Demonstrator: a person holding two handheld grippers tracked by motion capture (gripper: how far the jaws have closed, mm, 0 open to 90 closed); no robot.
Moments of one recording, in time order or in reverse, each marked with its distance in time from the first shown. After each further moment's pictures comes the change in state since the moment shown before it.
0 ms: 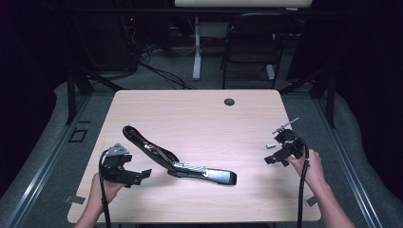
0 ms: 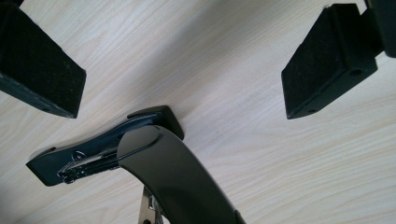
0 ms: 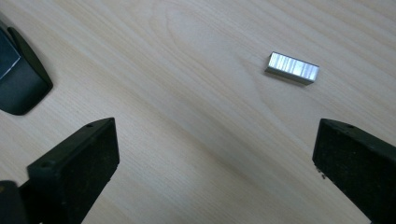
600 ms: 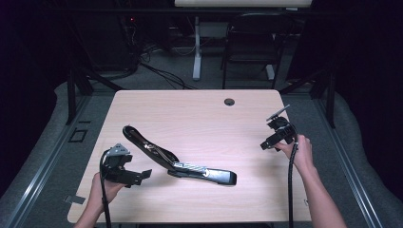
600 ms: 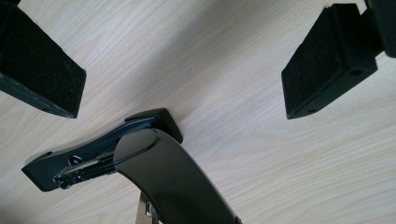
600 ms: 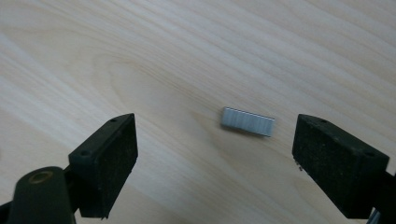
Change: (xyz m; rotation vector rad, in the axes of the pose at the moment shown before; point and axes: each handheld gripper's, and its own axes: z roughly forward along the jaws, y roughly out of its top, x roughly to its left) left arm 0.000 0.000 0.004 0.021 0.003 0.007; right arm -0.024 0.045 0.026 0.027 -0.064 0.114
